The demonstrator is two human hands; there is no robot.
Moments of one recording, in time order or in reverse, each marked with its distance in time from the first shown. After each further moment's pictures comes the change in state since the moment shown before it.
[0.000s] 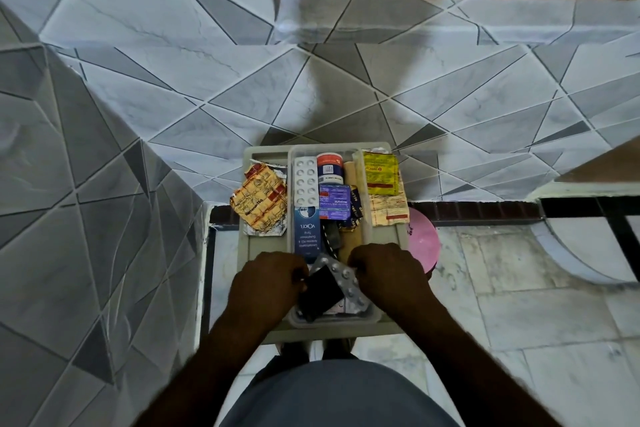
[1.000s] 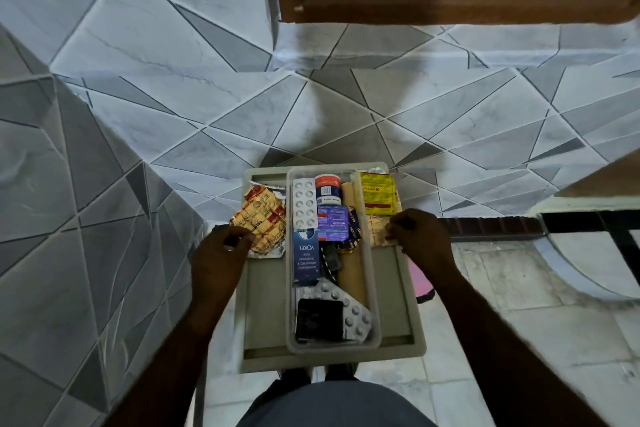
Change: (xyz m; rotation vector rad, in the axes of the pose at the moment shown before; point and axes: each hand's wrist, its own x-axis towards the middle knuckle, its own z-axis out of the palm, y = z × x) left_hand 0.047 -0.063 -0.014 -0.525 0.536 -0.252; right_hand 0.068 0.072 -0.020 0.634 0.329 0.258
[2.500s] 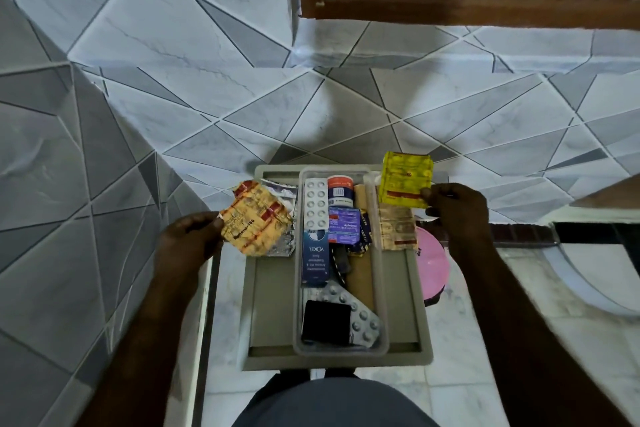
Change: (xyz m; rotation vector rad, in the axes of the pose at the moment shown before) left_hand 0.023 0.000 -0.048 -0.522 -0.006 -0.347; right_hand 0.026 -0.042 -0.036 0.475 0.146 0.177
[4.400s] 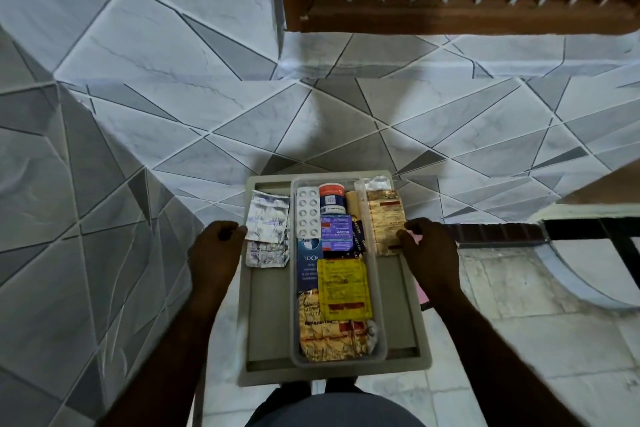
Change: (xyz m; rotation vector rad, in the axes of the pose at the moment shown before) left_hand 0.020 -0.026 0.042 0.491 0.101 0.180; right_hand -0.027 0.065 0.010 -0.655 0.025 -0.291
